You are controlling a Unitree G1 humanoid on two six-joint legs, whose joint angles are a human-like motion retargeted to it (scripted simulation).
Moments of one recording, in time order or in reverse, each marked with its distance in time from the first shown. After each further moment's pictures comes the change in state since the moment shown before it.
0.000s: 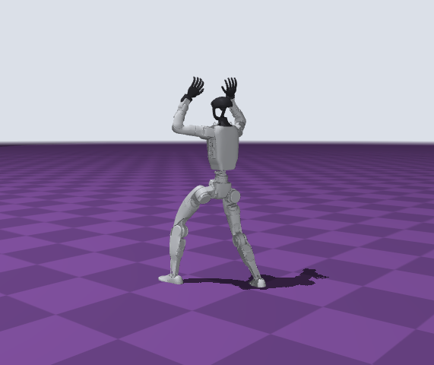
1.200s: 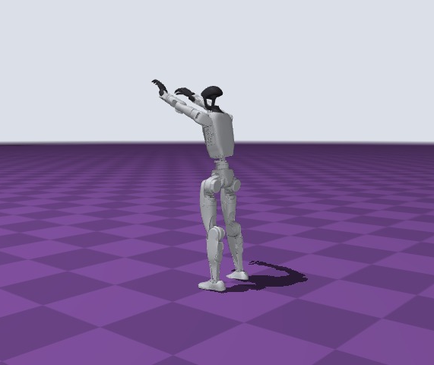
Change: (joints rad) left arm -0.764 -0.694 -1.226 1.595 -0.186 -0.255 -0.301; right arm -0.477 0.546 1.033 1.530 0.834 -0.413 0.508; waist -0.120 0.049 -0.100; left_leg 0.377 -0.241 -0.121 -0.678 0.012 0.042; right_leg -0.480 0.074 0.063 -0.470 0.571 0.095
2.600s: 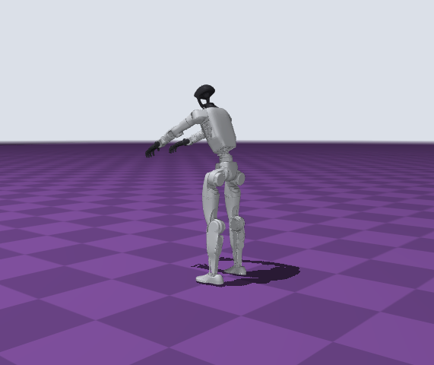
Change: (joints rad) left arm 0.789 -0.116 0.406 -0.095 -0.233 0.100 -0.373; right arm 0.665 0.326 -0.204 -0.070 0.011 0.092 -0.036; waist -0.051 -0.002 0.203; left_leg -0.095 0.045 0.022 0.031 0.003 0.011; right_leg -0.011 0.066 -0.013 -0.157 0.078 -0.040
